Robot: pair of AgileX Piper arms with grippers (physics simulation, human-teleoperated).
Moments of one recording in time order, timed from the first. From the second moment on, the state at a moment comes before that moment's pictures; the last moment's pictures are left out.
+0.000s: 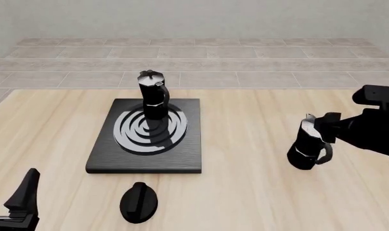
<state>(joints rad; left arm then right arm) 0.03 0.00 0.00 0.00 0.06 0.02 1.01 -0.71 0.44 0.09</state>
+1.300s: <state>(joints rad) 0.03 0.00 -0.01 0.00 0.07 -0.04 1.26 -0.63 0.22 0.04</state>
